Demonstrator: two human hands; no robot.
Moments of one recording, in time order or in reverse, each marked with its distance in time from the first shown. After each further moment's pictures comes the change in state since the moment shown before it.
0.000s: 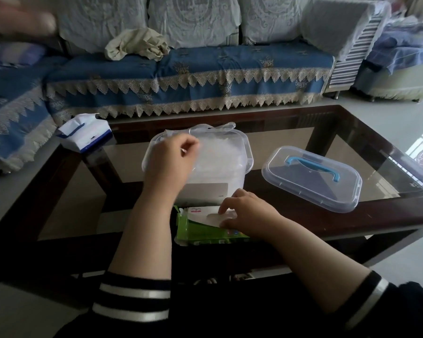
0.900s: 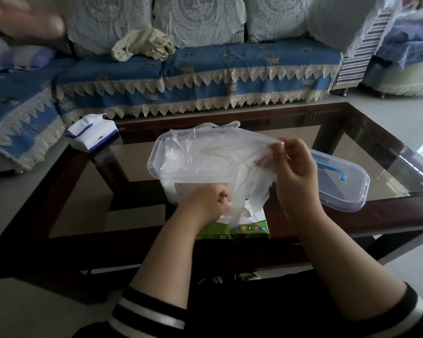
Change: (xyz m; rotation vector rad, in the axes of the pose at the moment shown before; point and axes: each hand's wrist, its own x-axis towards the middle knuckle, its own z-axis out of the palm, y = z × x) left_hand -0.043 0.001 0.043 0.156 -0.721 -0.120; right_hand -0.036 -0.012 -0.048 1.125 0.914 -0.231
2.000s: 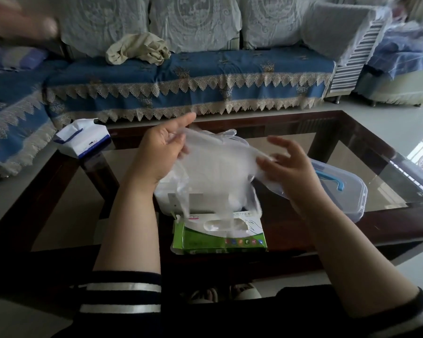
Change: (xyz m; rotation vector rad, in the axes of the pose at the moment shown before) left_hand 0.028 -0.020 -0.091 -0.705 0.500 0.251; right_hand 0.039 0.006 -0.014 -0.150 -0.149 0.366
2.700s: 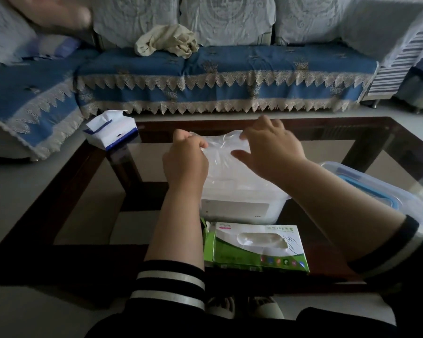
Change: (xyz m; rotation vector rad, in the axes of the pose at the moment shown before) left_hand 0.024 -0.062 0.003 0.772 0.348 -0.154; right_hand 0.078 -0.021 0.097 -1.394 -0.157 -0.443
